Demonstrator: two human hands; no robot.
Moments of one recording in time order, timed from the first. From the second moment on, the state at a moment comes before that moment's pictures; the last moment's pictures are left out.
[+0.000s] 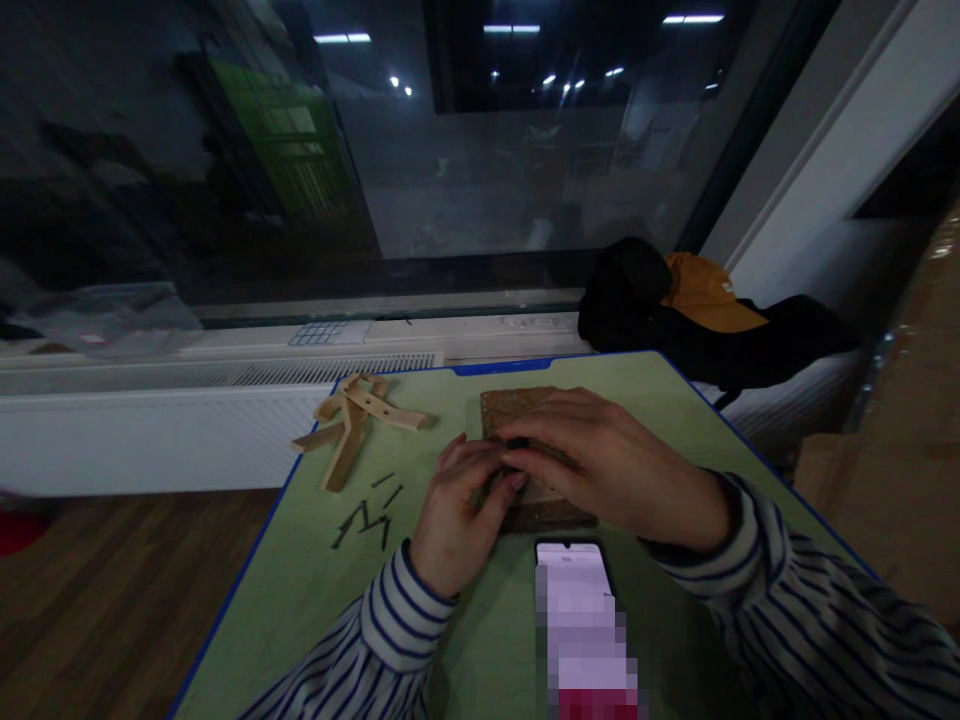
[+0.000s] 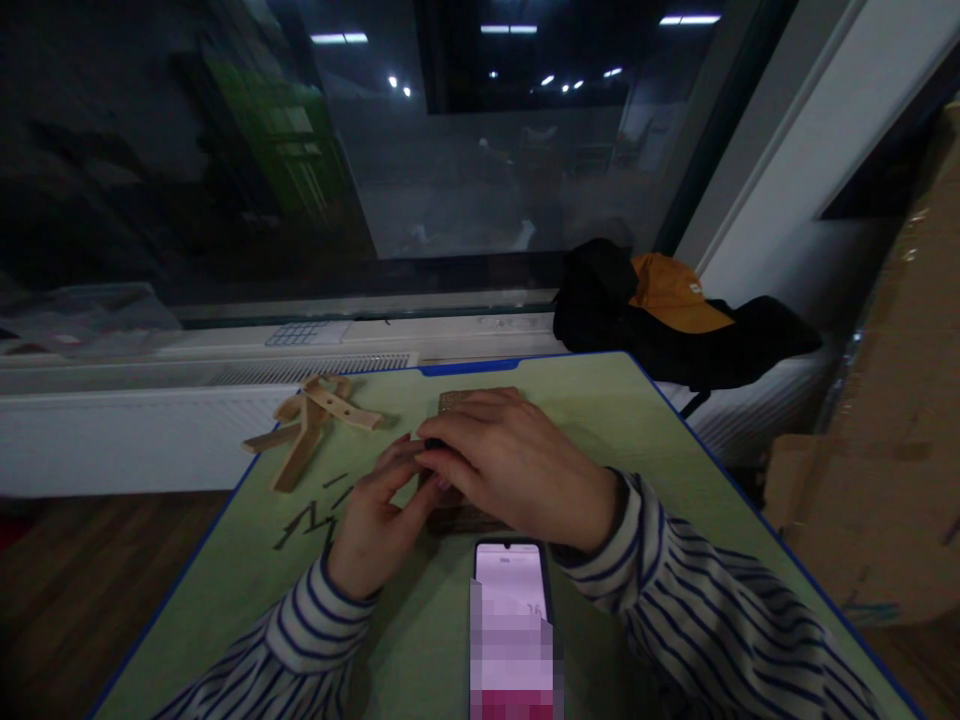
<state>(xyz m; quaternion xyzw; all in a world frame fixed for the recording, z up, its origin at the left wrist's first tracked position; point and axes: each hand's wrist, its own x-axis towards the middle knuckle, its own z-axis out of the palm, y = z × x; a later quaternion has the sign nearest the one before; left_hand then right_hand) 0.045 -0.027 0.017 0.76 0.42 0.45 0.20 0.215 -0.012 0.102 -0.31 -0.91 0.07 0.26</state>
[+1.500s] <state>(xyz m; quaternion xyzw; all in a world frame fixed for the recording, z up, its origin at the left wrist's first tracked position) 0.045 -0.027 0.015 0.74 0.43 0.48 0.21 0.215 -0.014 0.105 -0.30 -0.91 0.10 0.26</state>
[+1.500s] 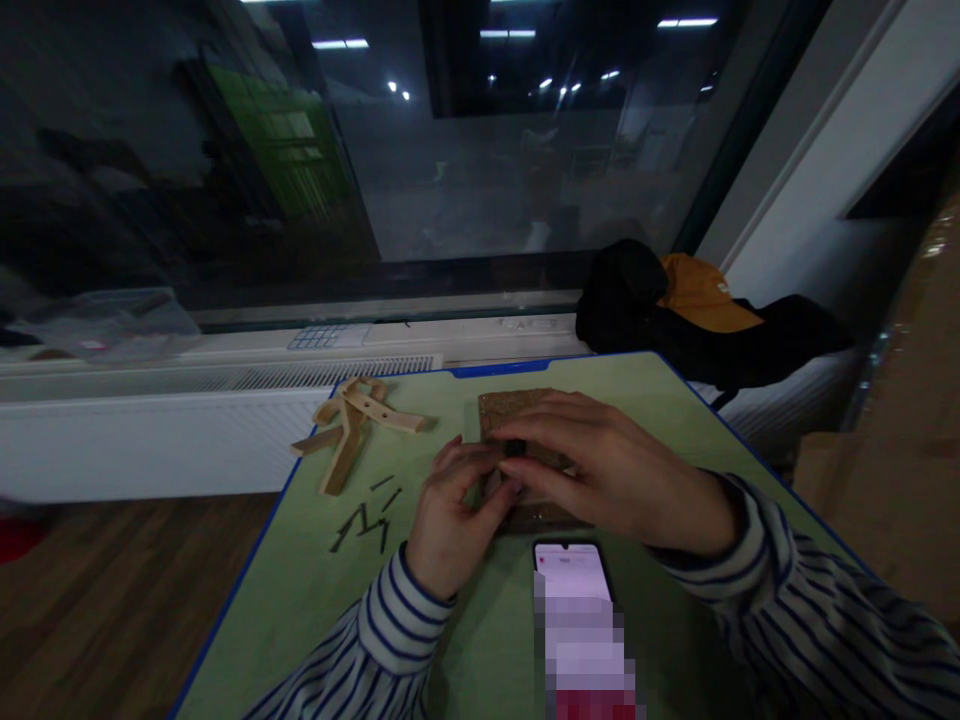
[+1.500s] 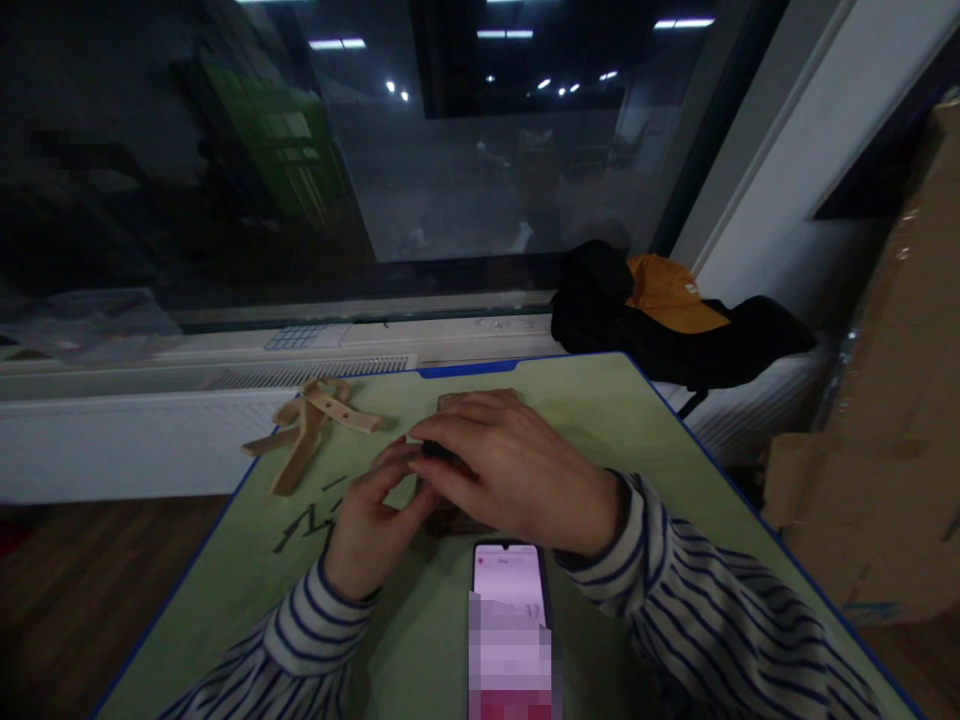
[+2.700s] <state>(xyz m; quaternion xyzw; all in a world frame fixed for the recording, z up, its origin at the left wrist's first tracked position) 0.023 -0.019 0.015 0.80 0.43 0.32 0.26 0.218 -0.012 0.106 -0.29 -0.92 0.07 0.25</state>
